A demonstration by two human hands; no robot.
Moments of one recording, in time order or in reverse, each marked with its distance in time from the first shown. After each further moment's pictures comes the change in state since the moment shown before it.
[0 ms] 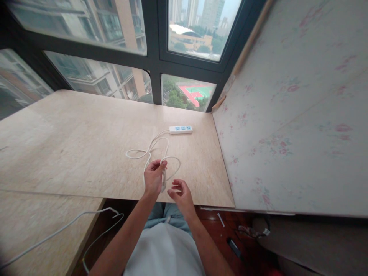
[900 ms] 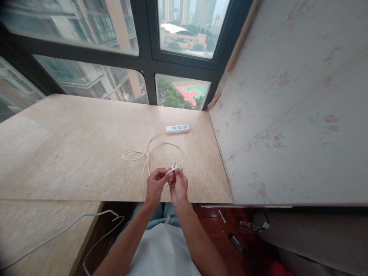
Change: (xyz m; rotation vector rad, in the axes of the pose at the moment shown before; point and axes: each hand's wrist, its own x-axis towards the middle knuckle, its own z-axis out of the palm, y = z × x) left_hand -0.028 -0.007 -0.014 0.232 -0.279 0.035; right_hand 0.037 -0.011 0.040 0.687 0.192 0.057
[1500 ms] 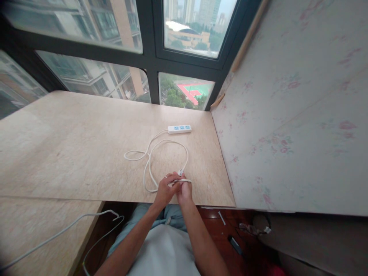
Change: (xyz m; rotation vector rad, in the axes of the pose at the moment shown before) left_hand -0.002 -0.024 0.002 0.480 -0.254 0.191; right_hand 0.024 0.011 -0.036 -0.110 0.070 0.169
